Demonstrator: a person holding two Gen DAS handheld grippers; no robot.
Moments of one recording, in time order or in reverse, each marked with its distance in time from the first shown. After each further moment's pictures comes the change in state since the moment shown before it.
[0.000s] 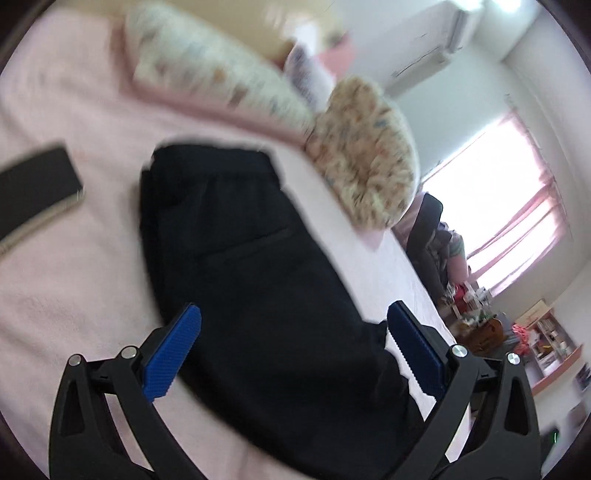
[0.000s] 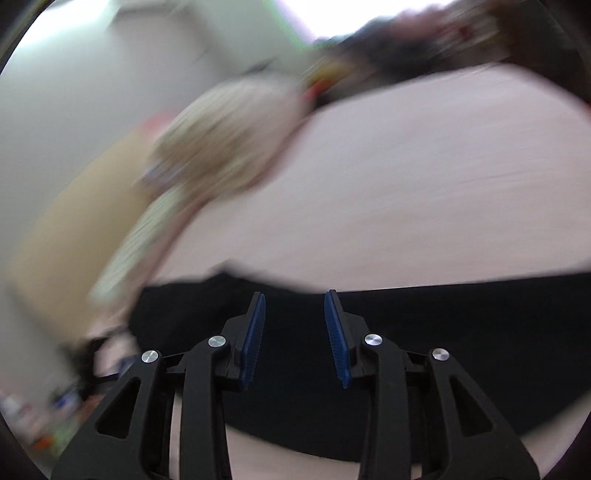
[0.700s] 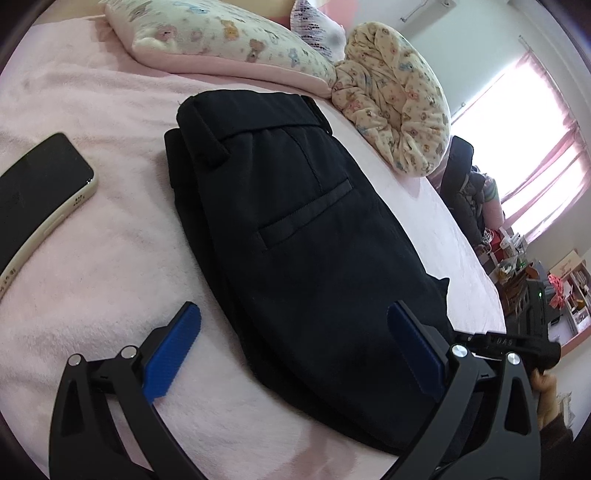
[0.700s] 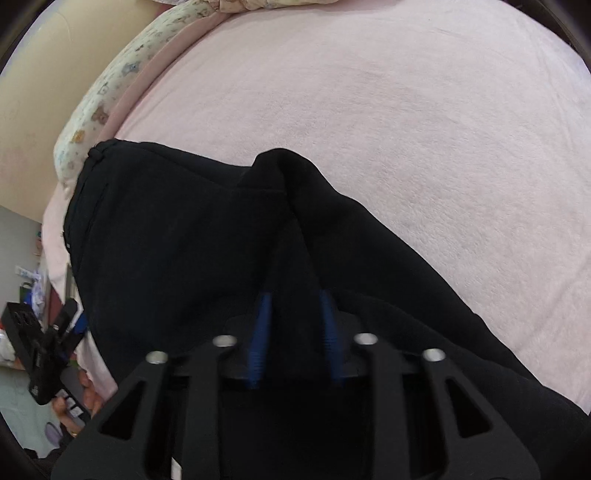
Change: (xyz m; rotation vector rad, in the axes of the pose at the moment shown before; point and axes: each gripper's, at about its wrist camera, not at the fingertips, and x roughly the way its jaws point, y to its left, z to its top) left arm 0.026 0.023 0.005 0.130 0.150 0.138; right arm 0.234 0.072 0.006 -0.251 0.596 -0.148
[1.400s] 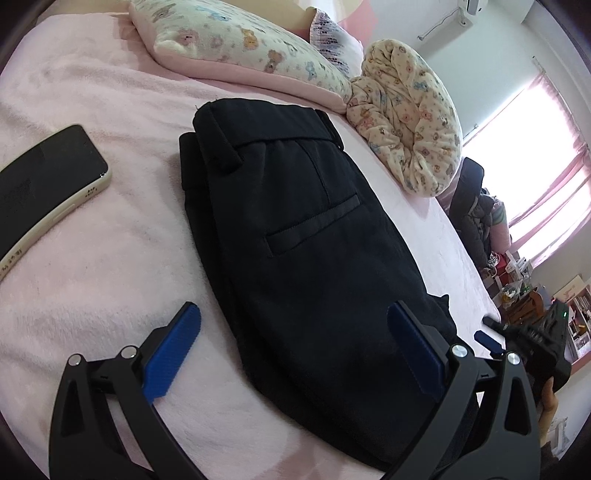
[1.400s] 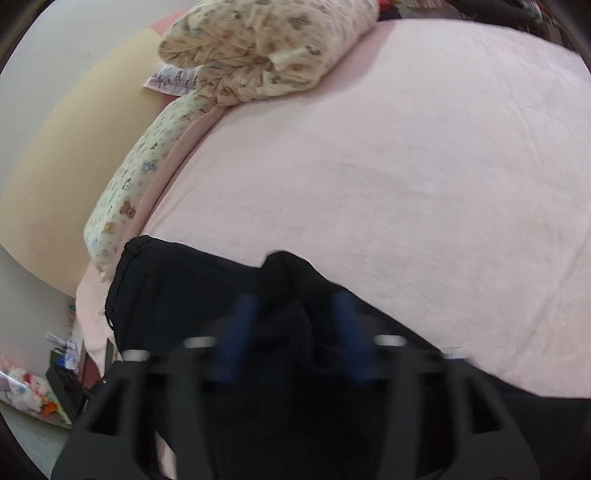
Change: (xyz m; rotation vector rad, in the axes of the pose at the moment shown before) left arm -0.004 -0.001 -0.005 -0.059 -0.056 0.036; right arm -0.044 -0.025 0.011 0.120 -0.314 0.119
